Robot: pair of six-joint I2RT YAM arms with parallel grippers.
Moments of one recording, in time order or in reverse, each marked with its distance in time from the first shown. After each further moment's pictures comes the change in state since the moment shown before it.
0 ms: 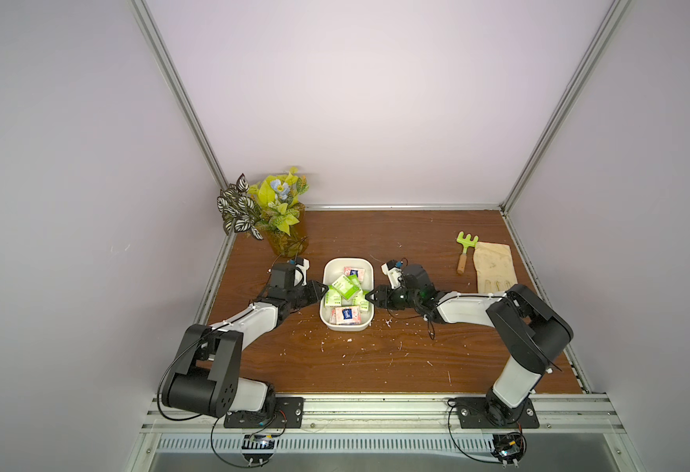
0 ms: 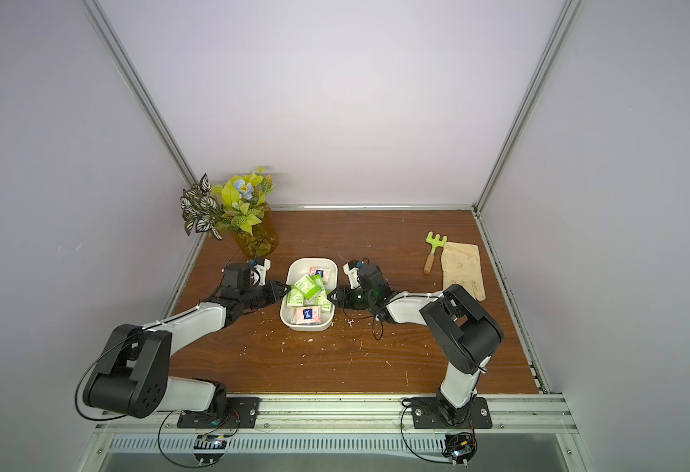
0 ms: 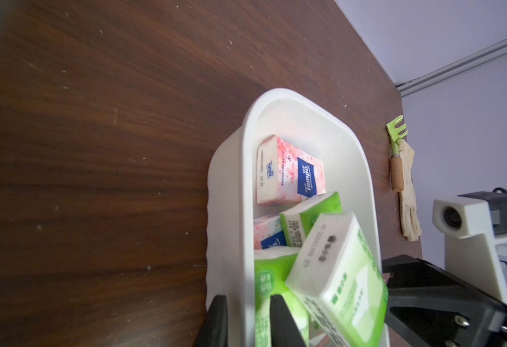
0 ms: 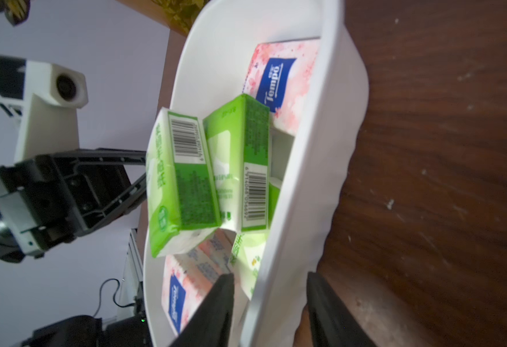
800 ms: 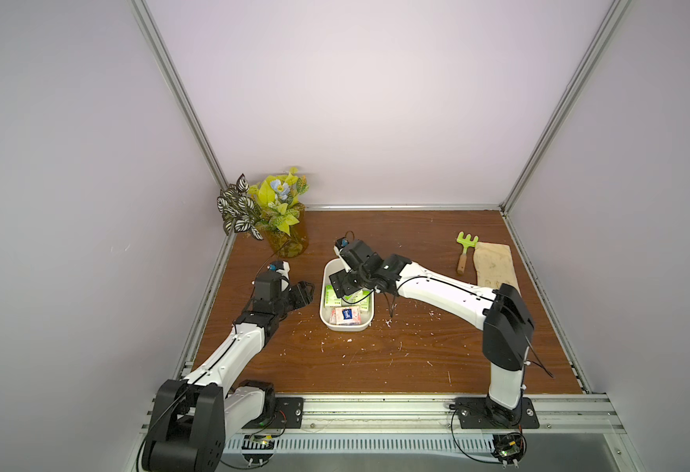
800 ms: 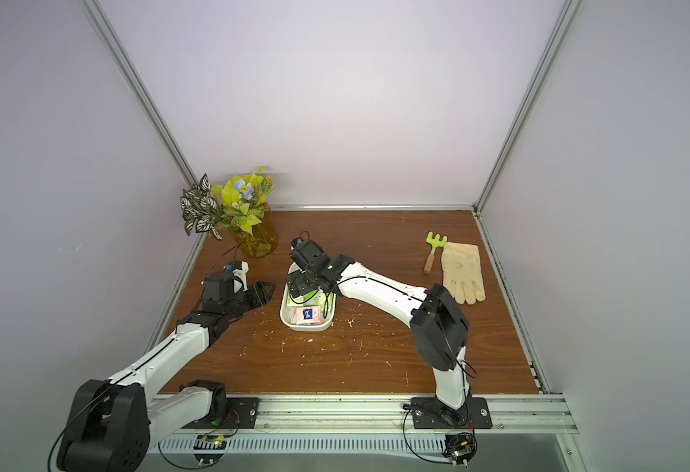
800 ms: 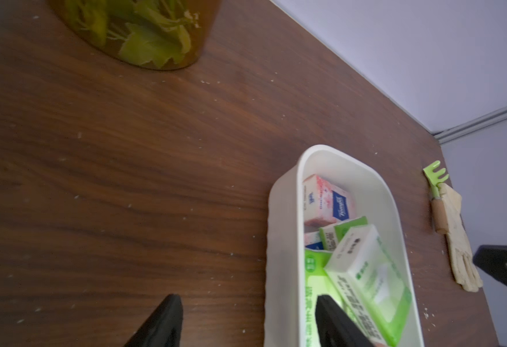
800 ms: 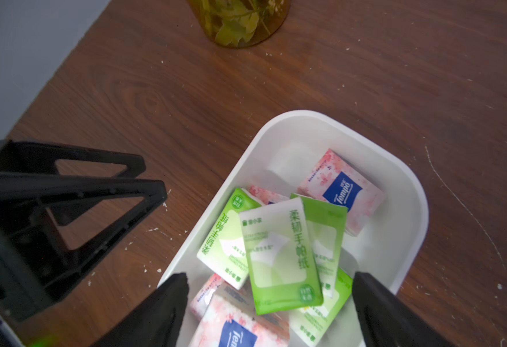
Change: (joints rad) left arm 0.084 -0.315 -0.123 -0.106 -0.218 0.042; right arm 0.316 0.243 0.898 -0.915 0.559 -0.422
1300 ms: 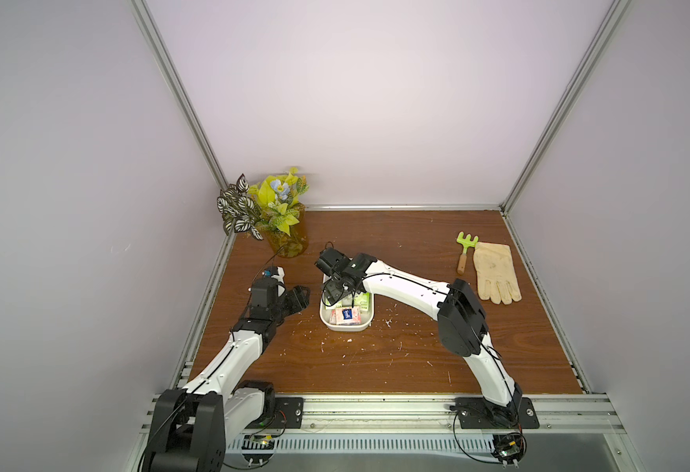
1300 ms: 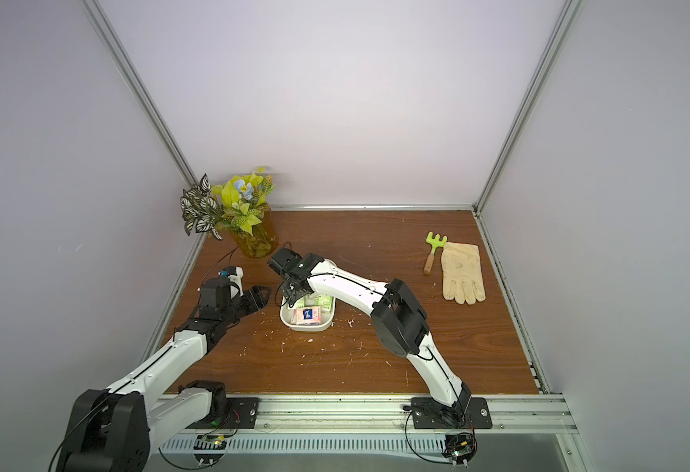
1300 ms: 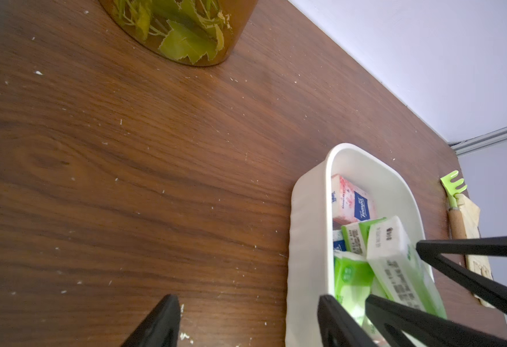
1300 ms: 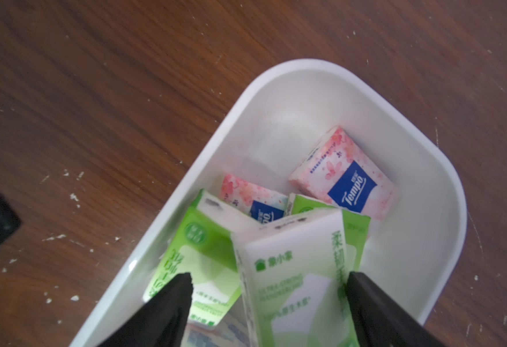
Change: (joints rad) left arm 0.016 -0.029 -0.032 0.002 -0.023 -0.002; right arm 0.025 0.255 0.288 -0.264 0.153 -0.027
